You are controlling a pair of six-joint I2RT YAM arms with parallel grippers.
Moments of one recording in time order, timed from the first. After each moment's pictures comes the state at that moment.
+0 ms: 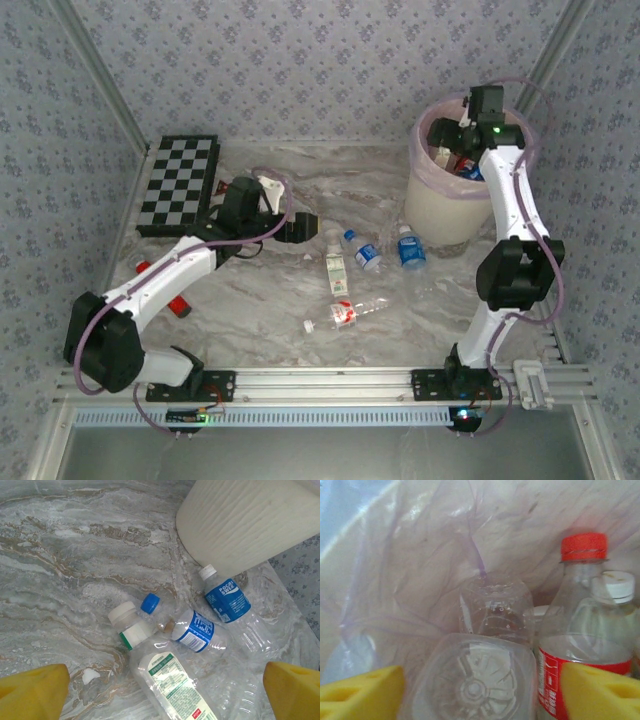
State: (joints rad) left arm -0.56 1.36 1.02 -0.26 0.34 -0.39; right arm -0.02 1.83 1.93 -0.84 -0.02 0.27
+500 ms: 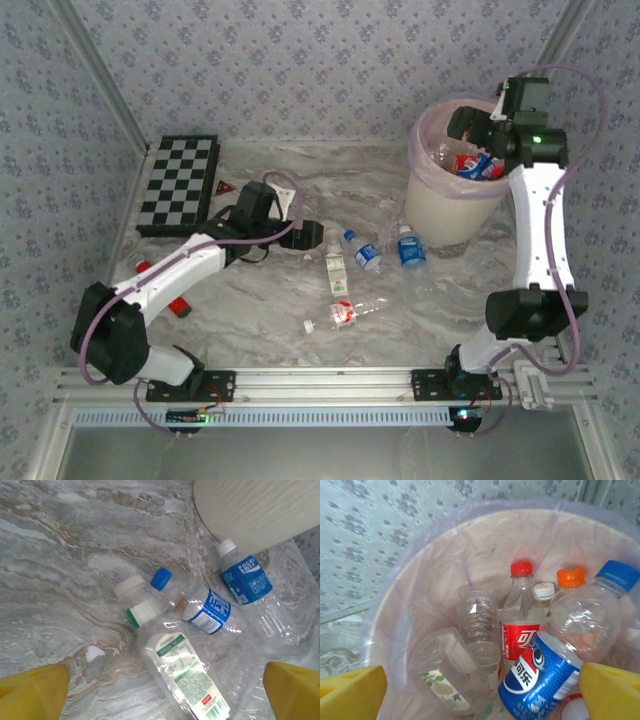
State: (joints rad) left arm -0.62 1.41 1.05 -0.35 0.28 -0.41; right arm -0.07 1.59 1.98 -1.00 -0.01 0.26
